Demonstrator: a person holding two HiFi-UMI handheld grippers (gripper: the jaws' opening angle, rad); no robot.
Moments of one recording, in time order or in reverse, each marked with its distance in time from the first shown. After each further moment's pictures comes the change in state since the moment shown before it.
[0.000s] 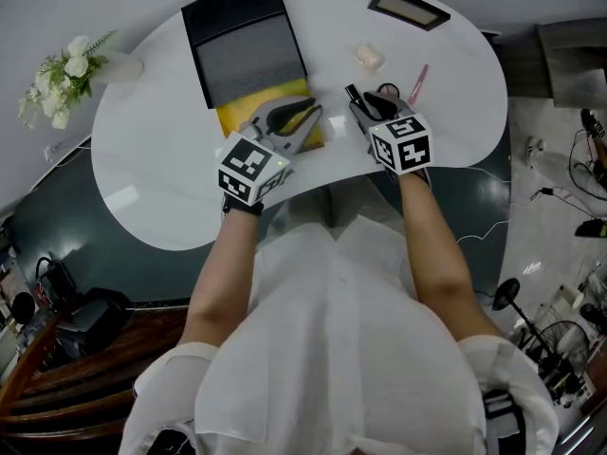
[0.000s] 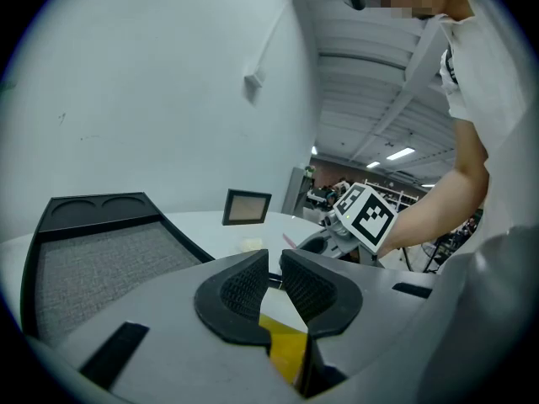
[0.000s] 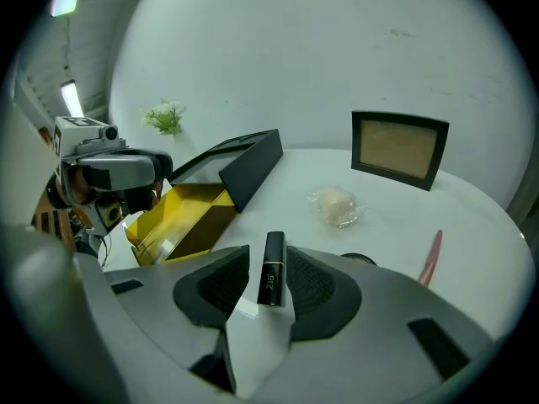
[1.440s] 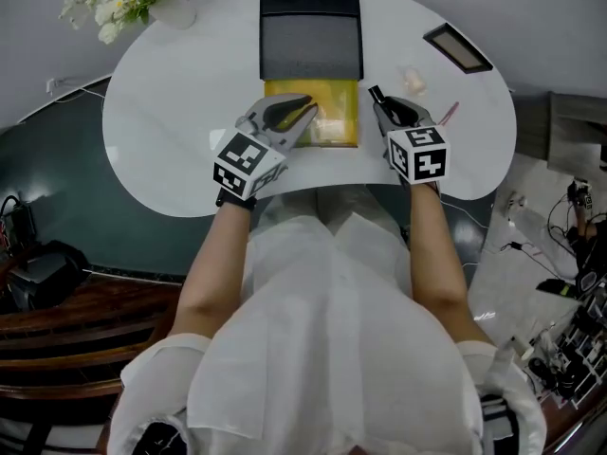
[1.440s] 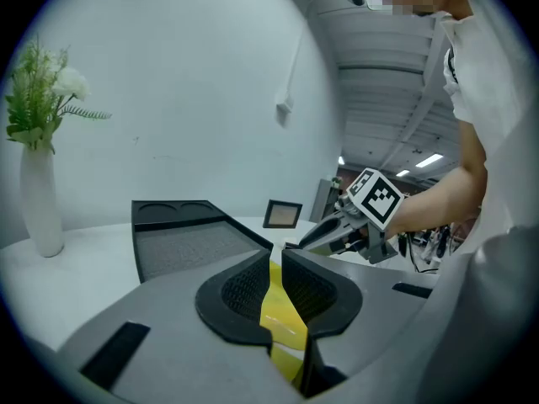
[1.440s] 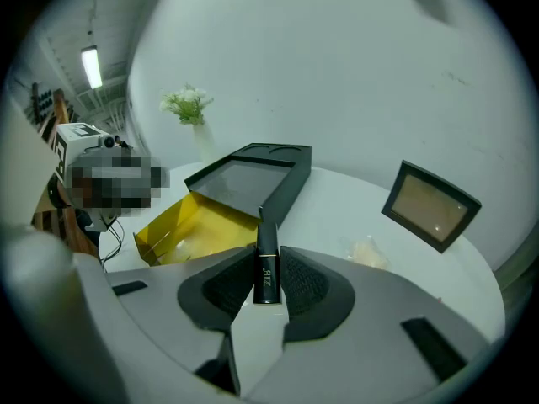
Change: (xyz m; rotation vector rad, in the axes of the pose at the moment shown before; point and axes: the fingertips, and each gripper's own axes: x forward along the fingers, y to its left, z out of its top) left arm -0.091 0.043 -0.019 -0.060 -0.073 0.203; right arm 0.010 0.044 0.050 -0.188 0.038 -0.009
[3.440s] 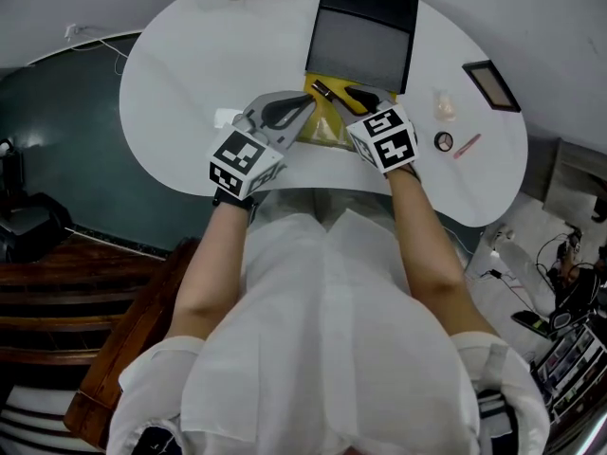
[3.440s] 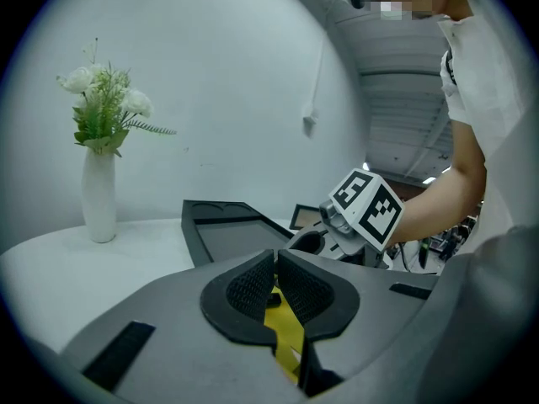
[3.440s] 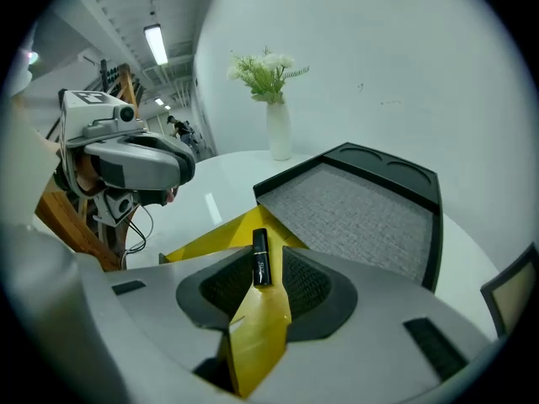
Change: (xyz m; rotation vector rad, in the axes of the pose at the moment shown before) left arm -0.063 0.042 -0.013 -0.078 -0.037 0.169; right arm 0.081 0.136 0.052 -0.320 0.050 0.314
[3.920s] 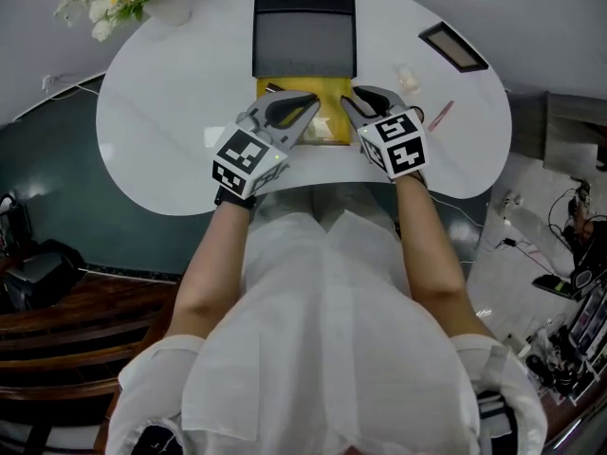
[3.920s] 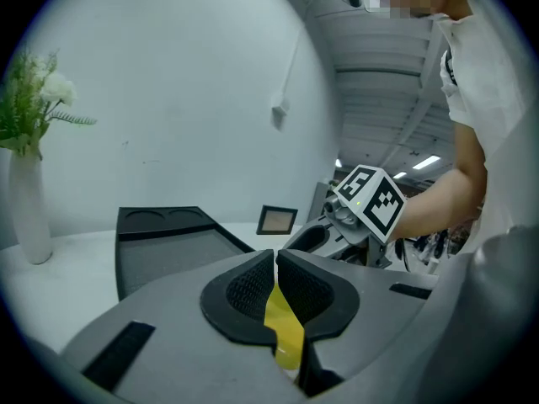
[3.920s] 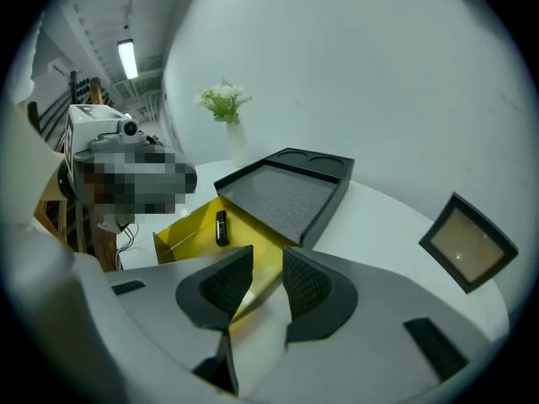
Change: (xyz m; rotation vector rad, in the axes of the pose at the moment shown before) left arm 0.059 -0.067 0.023 0.081 0.011 -0.185; right arm -0.085 -0.049 -0.046 0.149 -0.060 -0.171
